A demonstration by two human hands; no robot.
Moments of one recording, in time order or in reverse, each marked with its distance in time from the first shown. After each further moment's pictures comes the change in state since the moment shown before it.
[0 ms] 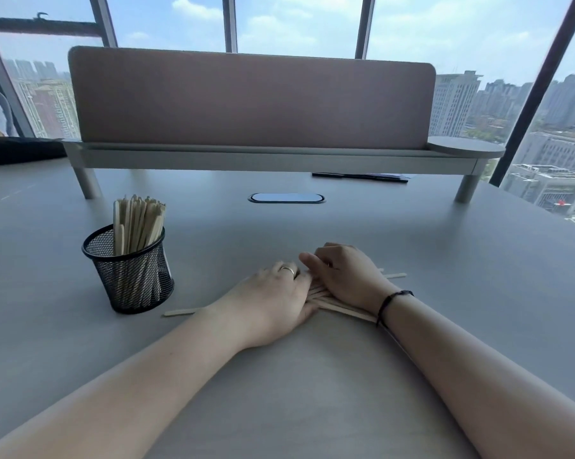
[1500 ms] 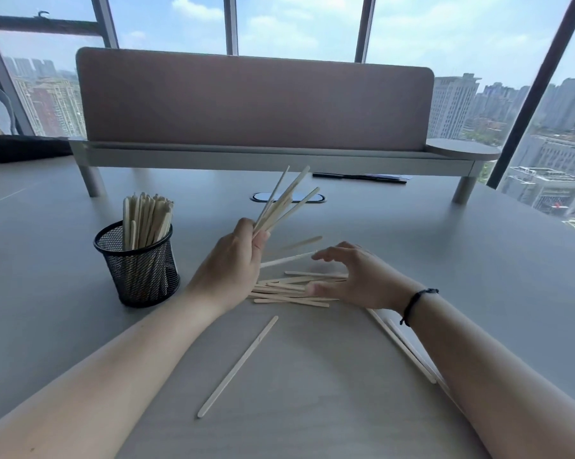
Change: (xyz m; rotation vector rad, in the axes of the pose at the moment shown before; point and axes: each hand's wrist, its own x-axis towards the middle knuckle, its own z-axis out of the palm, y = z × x) left_hand -0.012 -0.052 -0.001 -0.605 0.545 -0.248; right_hand -0.025 -0.004 -0.031 0.015 -0.237 0.081
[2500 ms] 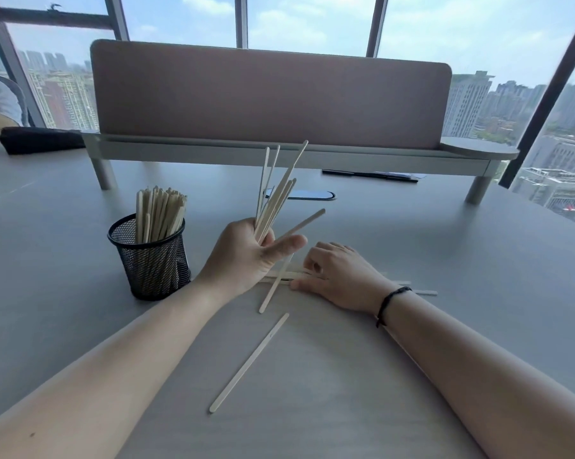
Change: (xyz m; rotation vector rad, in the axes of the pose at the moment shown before) left_hand 0.003 0.003 -0.008 -0.435 0.009 -0.013; right_hand 0.027 -0.028 0.026 -0.237 0.069 -0.216
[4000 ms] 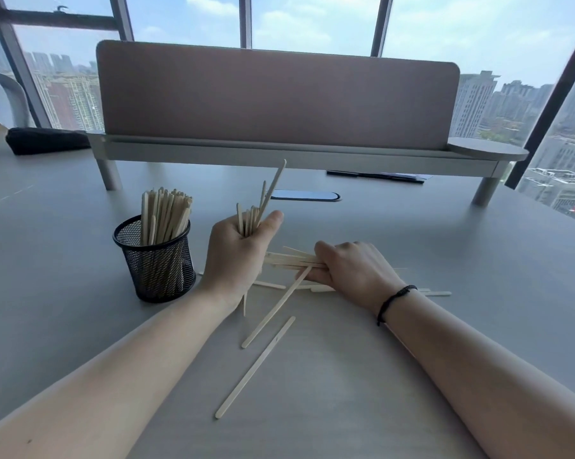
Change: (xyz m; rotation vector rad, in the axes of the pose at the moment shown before) left_hand -0.001 0.002 0.003 -0.363 0.246 -0.191; right_hand 0.003 0.004 -0.002 -0.176 0.197 -0.099
